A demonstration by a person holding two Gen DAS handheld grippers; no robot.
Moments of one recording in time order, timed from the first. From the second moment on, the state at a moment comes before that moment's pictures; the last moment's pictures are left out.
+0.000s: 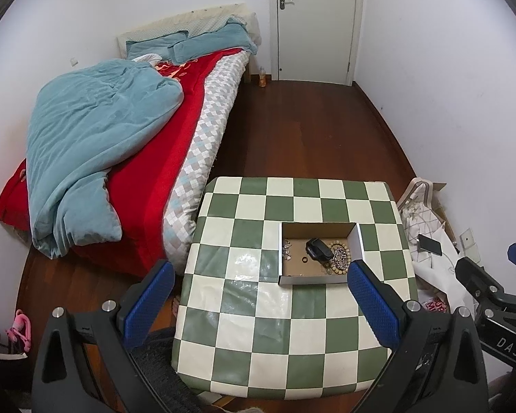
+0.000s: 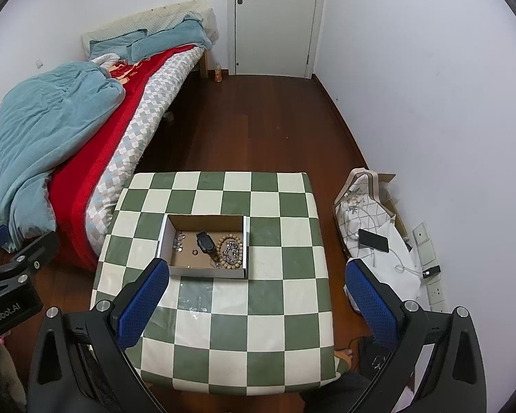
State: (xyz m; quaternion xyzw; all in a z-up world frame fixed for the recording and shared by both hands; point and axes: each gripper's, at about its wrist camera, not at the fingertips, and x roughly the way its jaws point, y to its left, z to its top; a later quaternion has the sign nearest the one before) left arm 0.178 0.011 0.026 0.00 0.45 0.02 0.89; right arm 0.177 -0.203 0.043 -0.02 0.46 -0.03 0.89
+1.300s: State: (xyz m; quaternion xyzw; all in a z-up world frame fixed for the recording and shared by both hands) left arm 0.170 0.010 0.029 0.00 0.44 0.02 0.90; right arm 0.169 -0.204 0.041 -0.01 0.46 -0.04 0.89
